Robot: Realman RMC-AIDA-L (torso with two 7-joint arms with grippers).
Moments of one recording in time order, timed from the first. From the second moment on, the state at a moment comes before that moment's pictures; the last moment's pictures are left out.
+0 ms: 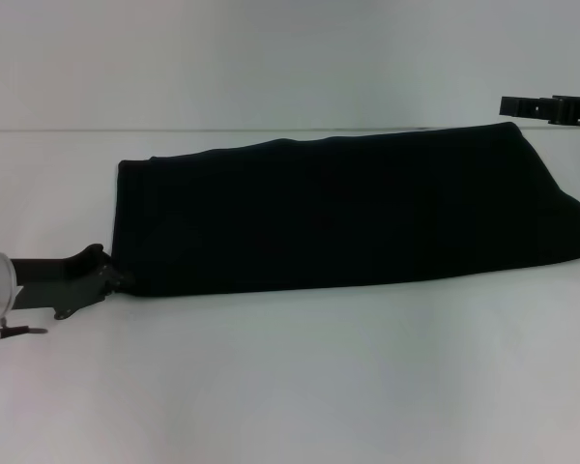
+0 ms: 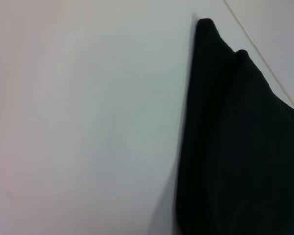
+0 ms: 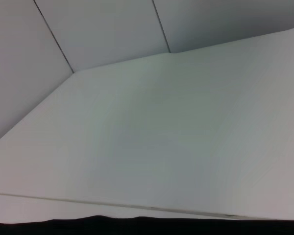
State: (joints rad) left arm -0.65 -2.00 0.45 0.47 2.43 1.13 -2.61; right arm 0.79 1.94 -0.53 -0.60 -2.21 -1.04 1.99
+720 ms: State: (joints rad) left arm -0.47 -1.99 0.43 0.77 2.44 1.26 -2.26; right arm 0.80 2.00 -0.54 -0.59 -2.13 -1.01 1.98
